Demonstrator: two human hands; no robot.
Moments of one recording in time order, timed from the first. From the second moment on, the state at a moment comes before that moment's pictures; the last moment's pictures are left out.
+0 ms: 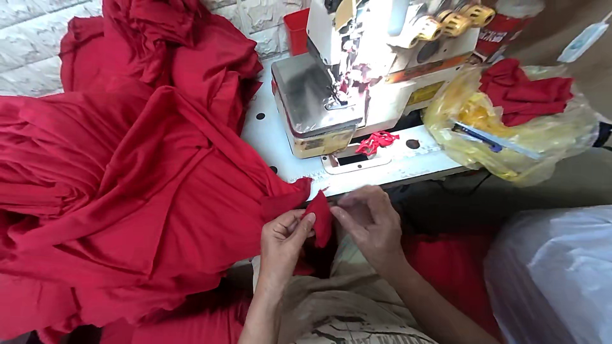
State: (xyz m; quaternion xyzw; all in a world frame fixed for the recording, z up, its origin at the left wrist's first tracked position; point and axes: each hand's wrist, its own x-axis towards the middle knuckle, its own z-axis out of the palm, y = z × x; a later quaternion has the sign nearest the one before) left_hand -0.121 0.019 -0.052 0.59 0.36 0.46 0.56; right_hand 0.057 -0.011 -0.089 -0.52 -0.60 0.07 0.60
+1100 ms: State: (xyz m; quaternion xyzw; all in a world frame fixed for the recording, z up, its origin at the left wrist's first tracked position) left_hand -0.106 0.001 -0.072 0.61 0.40 0.46 0.50; right_hand 0.045 -0.026 -0.094 -0.57 -0.66 0.04 0.49
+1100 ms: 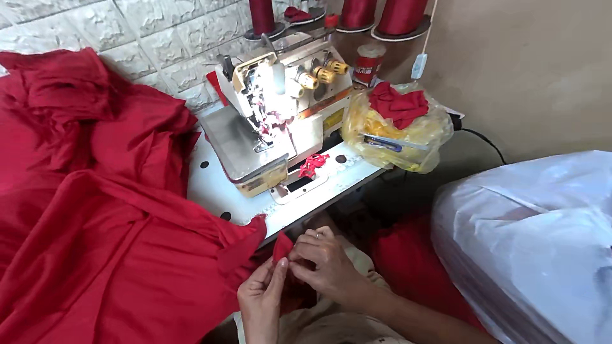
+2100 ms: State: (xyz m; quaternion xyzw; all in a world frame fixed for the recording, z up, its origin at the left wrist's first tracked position) left_hand -0.106 -0.001 -0.080 0.63 0.21 0.65 0.38; right_hand 0.061 -0.017 -0.075 -0.58 -0.61 0.07 0.53
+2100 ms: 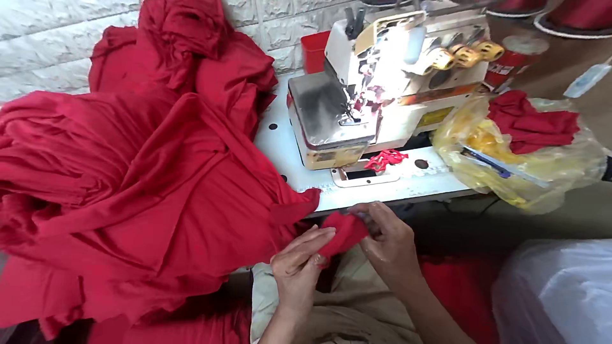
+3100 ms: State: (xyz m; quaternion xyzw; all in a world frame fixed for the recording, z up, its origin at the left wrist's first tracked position) left_hand -0.111 0.009 -0.062 0.62 0.31 0.52 0.49; right_hand 0.057 -0.013 -0.093 -0.53 -0.58 0.10 0.60
